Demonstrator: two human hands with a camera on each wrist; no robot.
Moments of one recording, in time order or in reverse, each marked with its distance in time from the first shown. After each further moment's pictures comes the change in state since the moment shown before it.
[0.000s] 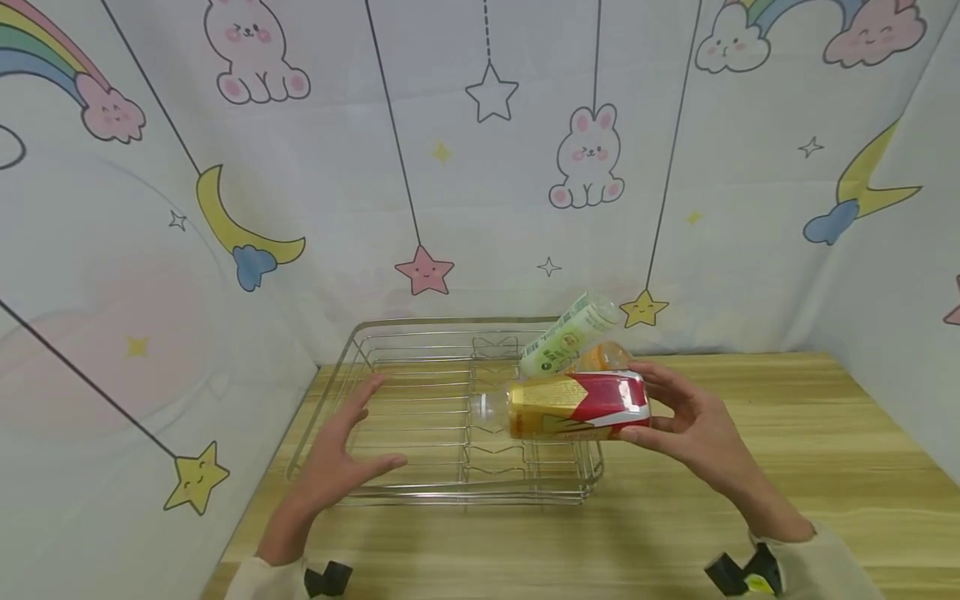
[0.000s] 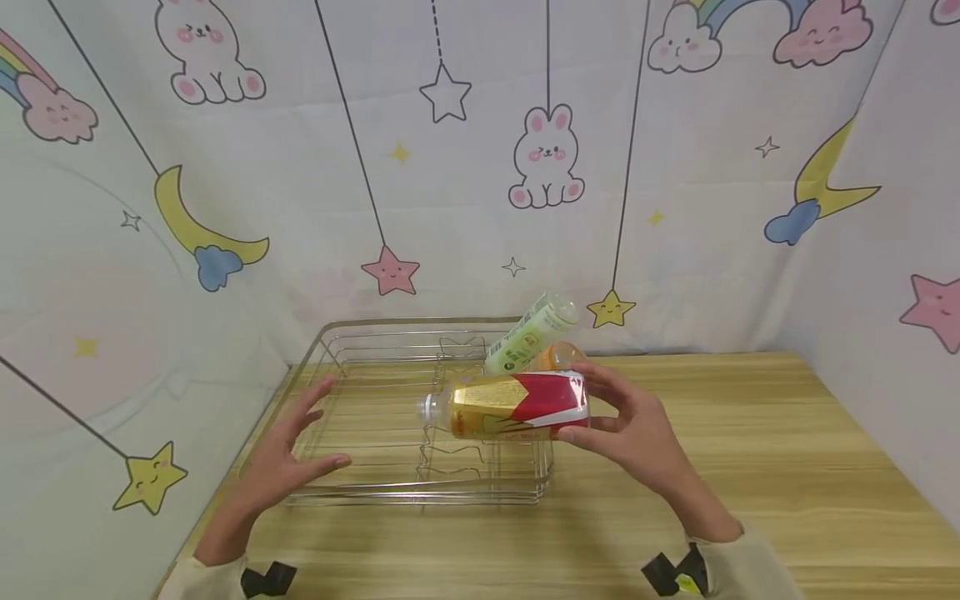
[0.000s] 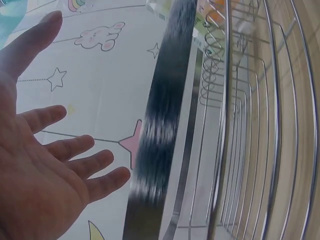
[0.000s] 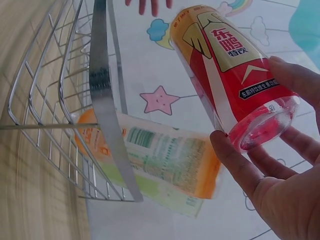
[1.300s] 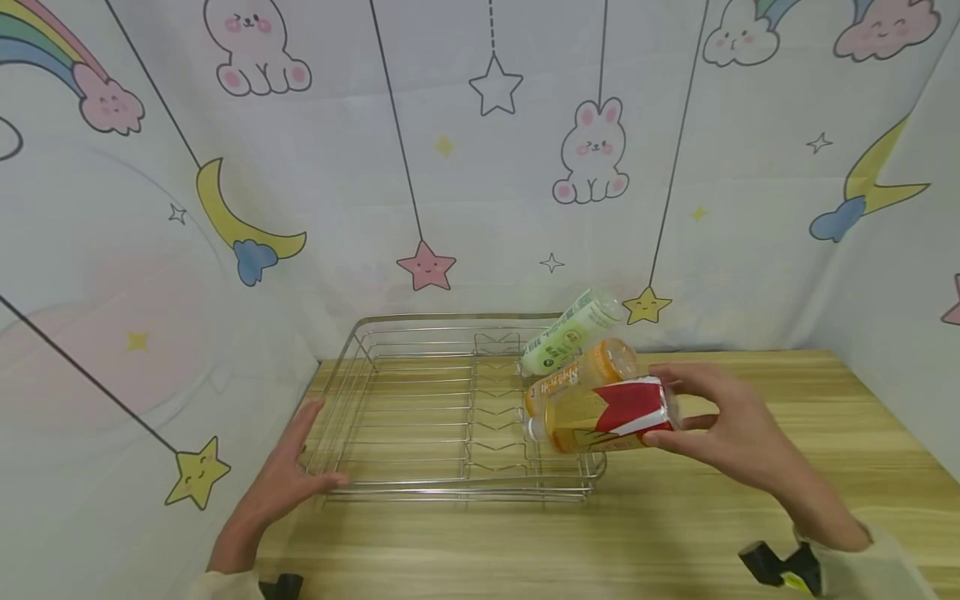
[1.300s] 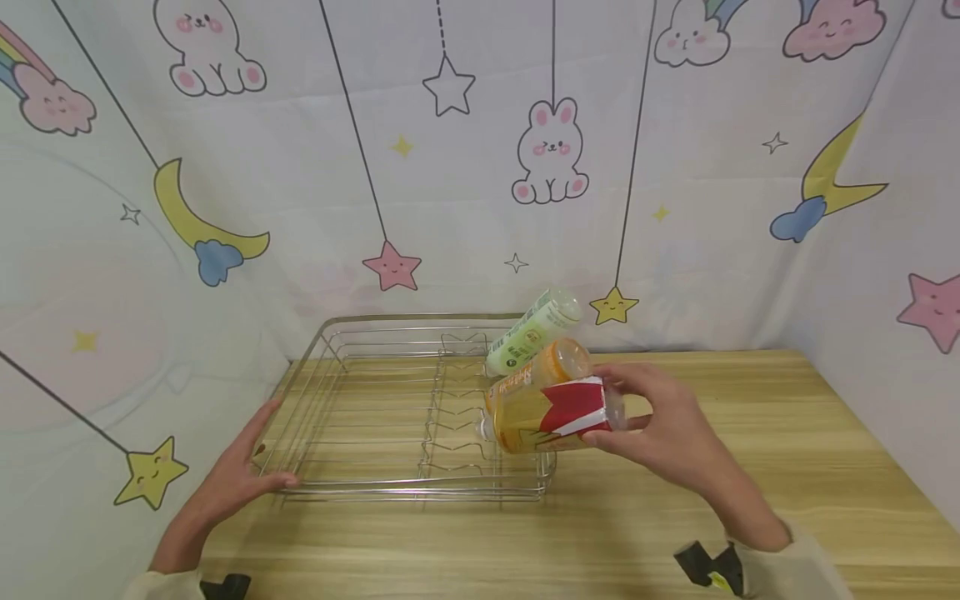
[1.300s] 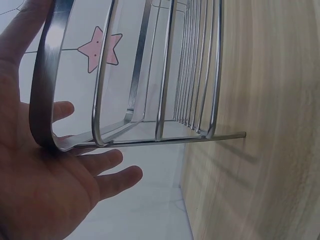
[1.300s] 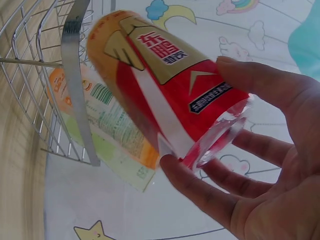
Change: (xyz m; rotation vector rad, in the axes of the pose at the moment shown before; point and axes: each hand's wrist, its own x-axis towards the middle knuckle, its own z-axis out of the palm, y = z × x) left_hand -0.046 -0.072 -0.044 0.060 -0.136 -0.294; right_hand -0.001 -0.021 -0.025 -0.465 -0.025 0.011
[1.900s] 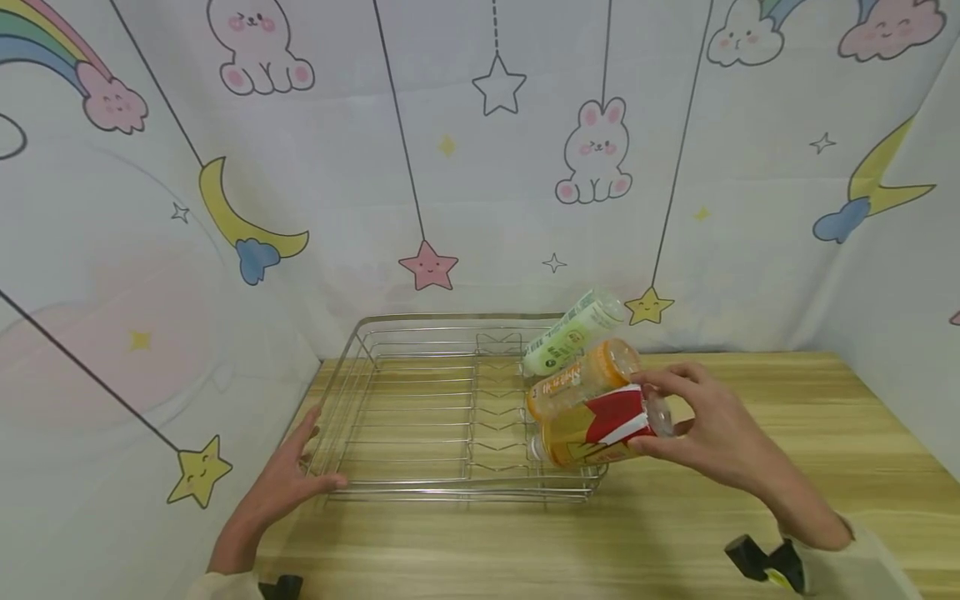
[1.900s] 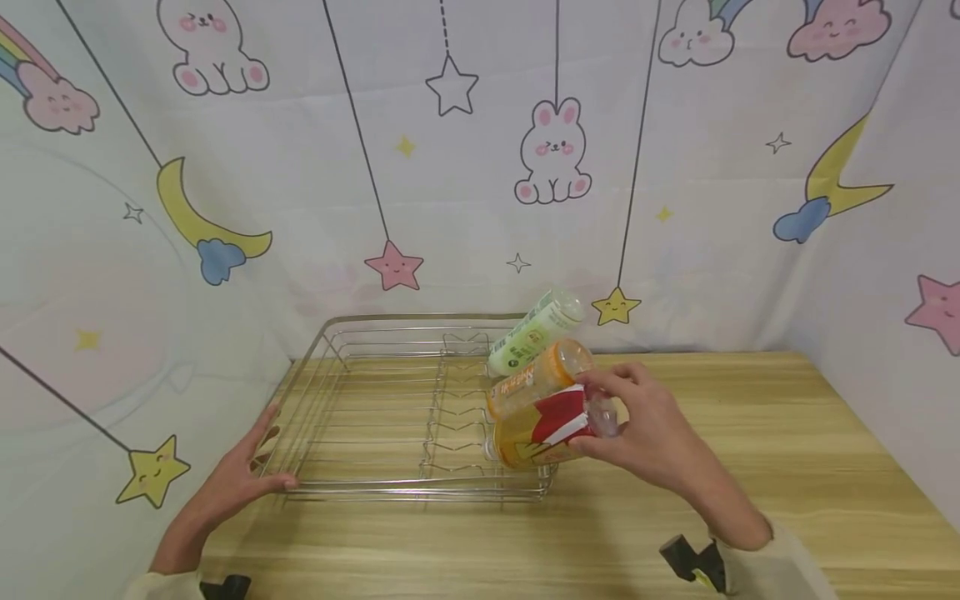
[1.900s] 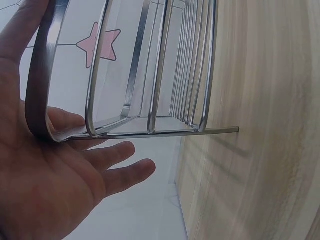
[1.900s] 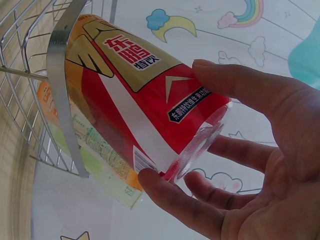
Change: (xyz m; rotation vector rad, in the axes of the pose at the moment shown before) left_hand -0.005 0.000 0.000 0.003 -0.045 -0.099; right_hand 0.007 -0.014 0.011 -0.092 -0.079 0.028
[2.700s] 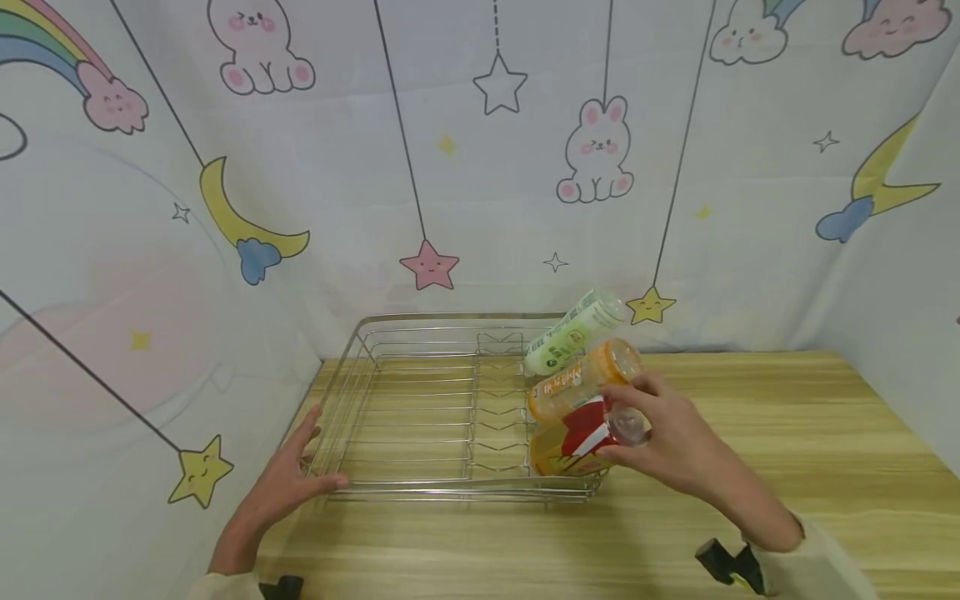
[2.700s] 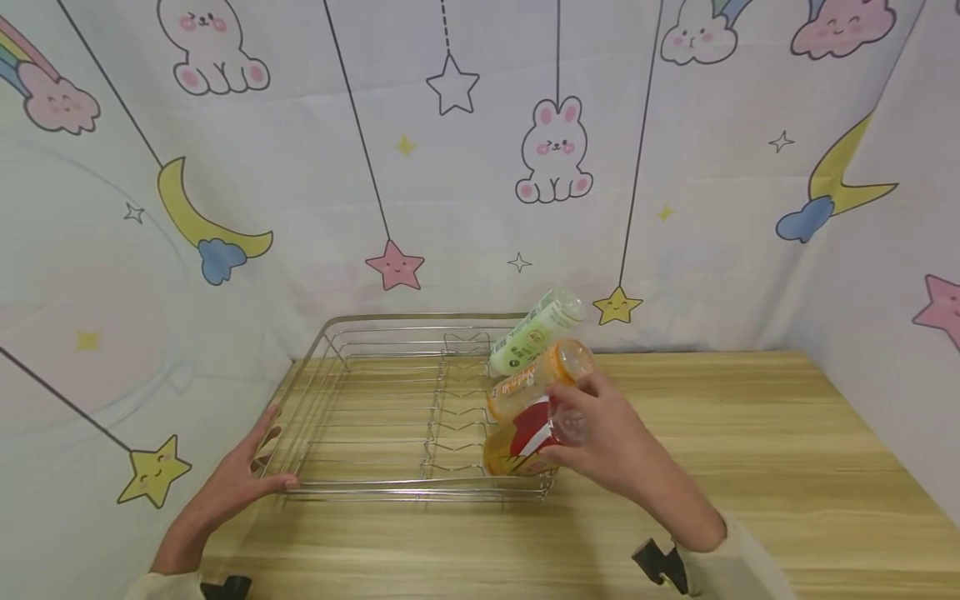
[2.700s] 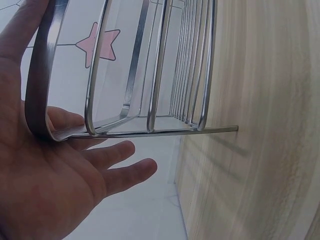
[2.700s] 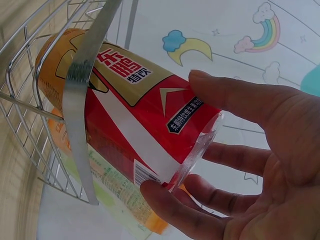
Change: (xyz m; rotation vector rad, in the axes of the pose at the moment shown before) left_hand -0.001 0.000 0.000 -0.022 -0.002 -0.021; right_hand 0.010 -0.009 0.032 -0.088 0.010 -0.094
